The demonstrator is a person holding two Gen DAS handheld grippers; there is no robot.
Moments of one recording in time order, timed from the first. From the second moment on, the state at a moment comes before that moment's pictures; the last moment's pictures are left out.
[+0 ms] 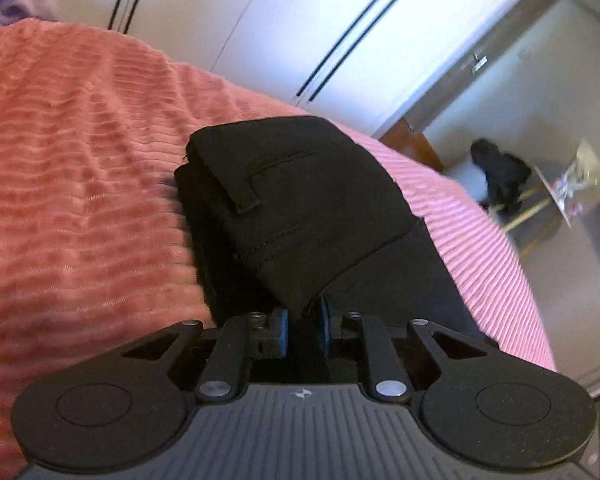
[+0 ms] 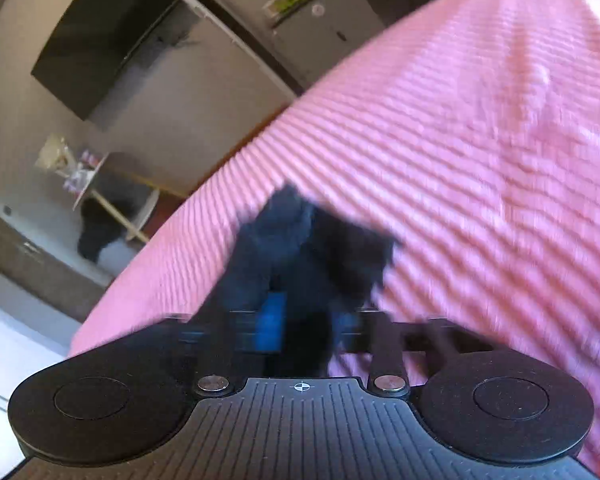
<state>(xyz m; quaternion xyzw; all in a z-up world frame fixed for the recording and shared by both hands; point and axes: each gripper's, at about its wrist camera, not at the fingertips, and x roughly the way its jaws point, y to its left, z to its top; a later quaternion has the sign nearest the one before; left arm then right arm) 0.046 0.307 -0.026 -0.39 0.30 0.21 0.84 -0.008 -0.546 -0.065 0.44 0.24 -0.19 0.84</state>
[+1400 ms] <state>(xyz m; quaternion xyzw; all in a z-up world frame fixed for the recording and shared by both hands) 0.046 0.319 0.004 -0.47 0.24 0.15 0.84 0.014 -0.537 -0.014 0.41 0.14 -0.17 0.88</state>
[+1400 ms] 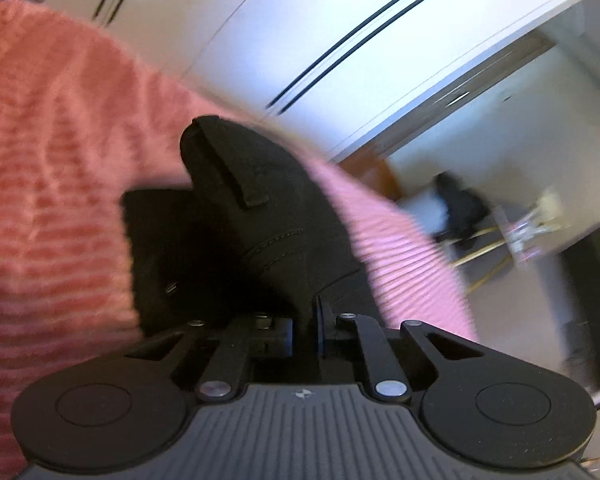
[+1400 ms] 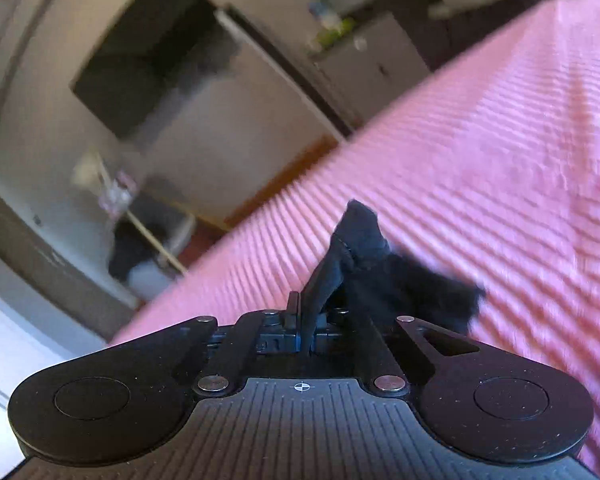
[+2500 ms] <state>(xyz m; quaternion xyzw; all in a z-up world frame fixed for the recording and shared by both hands) 0.198 0.031 -0.054 0.06 0.40 0.09 0.91 0.124 -0.430 -0.080 0.08 0.32 -0.18 0.93</state>
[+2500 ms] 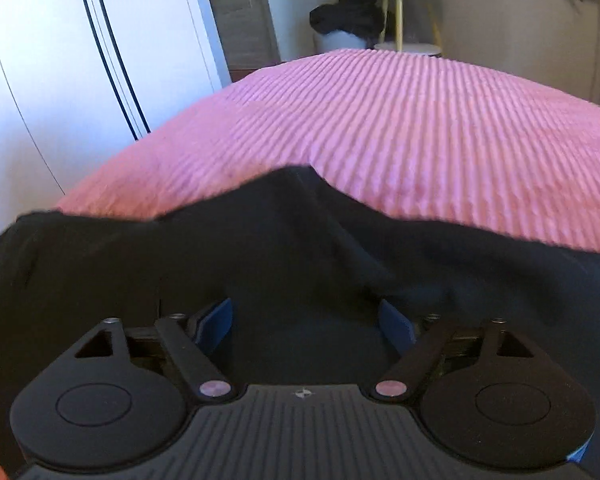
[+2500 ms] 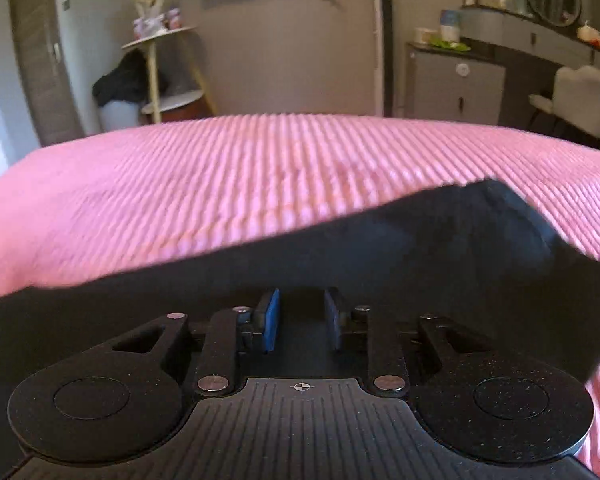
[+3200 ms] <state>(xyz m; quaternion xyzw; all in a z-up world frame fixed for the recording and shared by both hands) 0.146 -0.038 -0.047 0.03 0.40 0.01 0.92 0.091 -0.476 -0.087 0.04 0.32 -0.24 0.92</state>
